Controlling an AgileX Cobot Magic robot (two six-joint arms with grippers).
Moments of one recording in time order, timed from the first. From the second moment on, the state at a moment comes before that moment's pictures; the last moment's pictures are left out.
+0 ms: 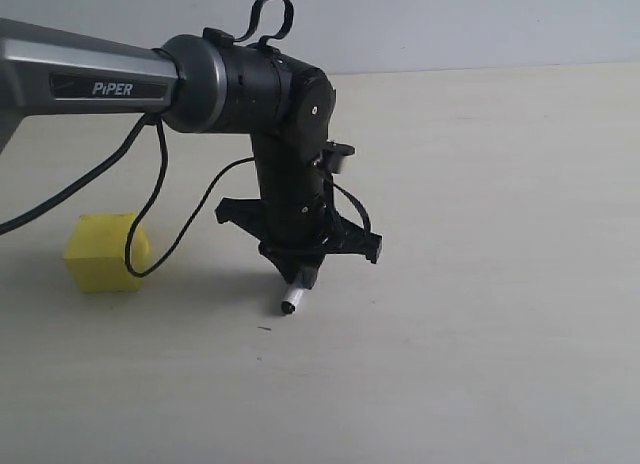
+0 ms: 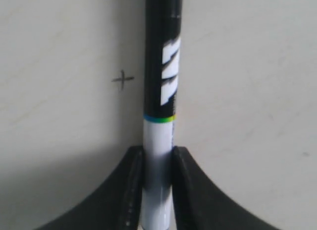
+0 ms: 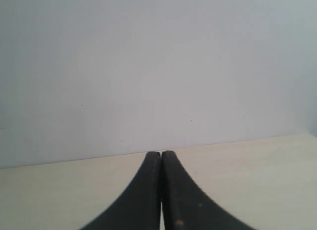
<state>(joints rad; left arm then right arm) -0.77 2.24 -1.61 -0.06 1.01 -0.33 -0.12 0.01 0.00 0.18 0.02 -0.09</state>
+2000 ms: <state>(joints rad) 0.23 1.87 -1.19 0.03 0.85 1.56 -0.12 0.01 0.00 0.18 0.02 -0.09</state>
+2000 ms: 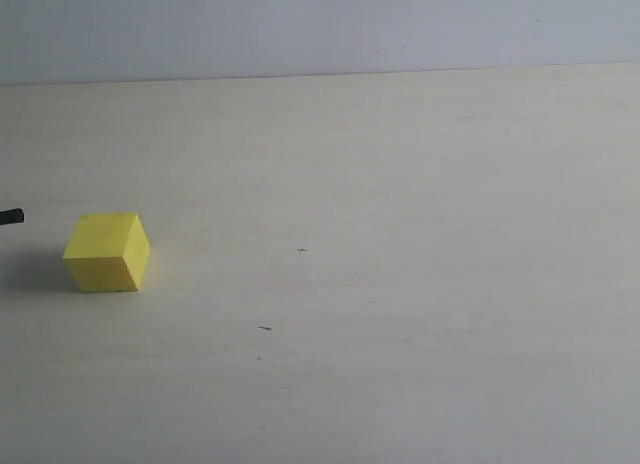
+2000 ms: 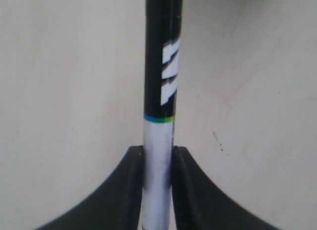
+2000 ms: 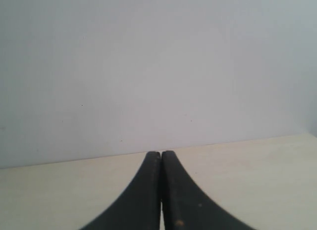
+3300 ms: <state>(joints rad) -0.02 1.88 -1.11 -0.06 0.70 1.77 -0.12 0.01 0.00 0.18 0.02 -0.09</state>
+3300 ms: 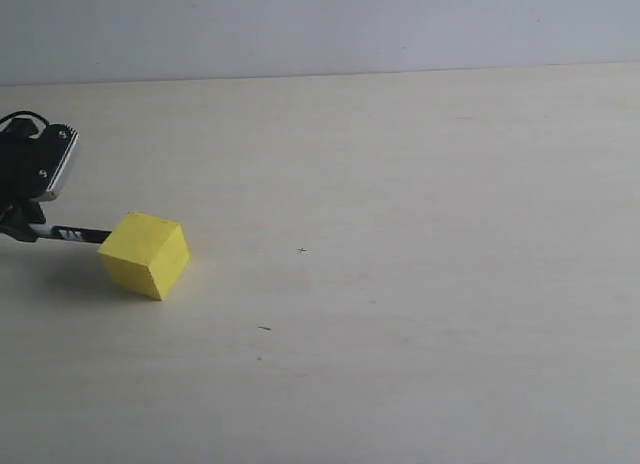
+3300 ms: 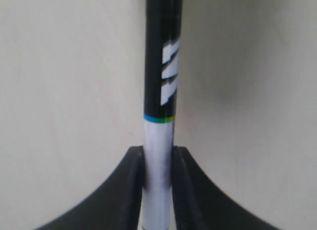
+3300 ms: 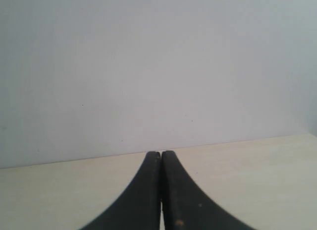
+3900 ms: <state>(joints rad) 0.07 1.88 -1.11 -0.05 0.72 1.73 -0.11 0.01 0.00 0.18 0.02 -0.09</state>
